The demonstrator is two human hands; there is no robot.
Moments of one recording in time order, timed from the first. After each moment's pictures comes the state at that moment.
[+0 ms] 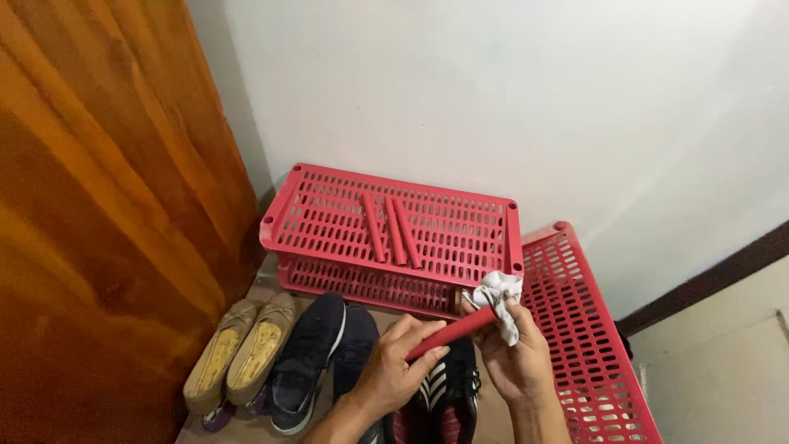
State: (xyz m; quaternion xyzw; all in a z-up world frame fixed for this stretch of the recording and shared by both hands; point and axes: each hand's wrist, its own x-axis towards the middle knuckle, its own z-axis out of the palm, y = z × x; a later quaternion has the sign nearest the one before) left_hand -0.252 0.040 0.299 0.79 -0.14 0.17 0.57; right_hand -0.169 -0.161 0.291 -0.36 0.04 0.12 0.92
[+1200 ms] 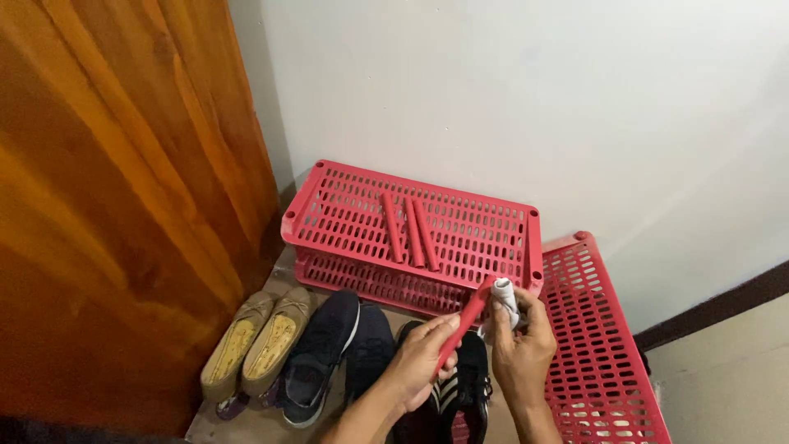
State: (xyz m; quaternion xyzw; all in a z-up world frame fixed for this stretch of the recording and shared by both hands) left_hand -0.218 0.022 0.249 0.42 0.07 -0.12 0.90; right_hand -0.188 -0.119 0.314 -0.78 -0.09 -0.25 0.56
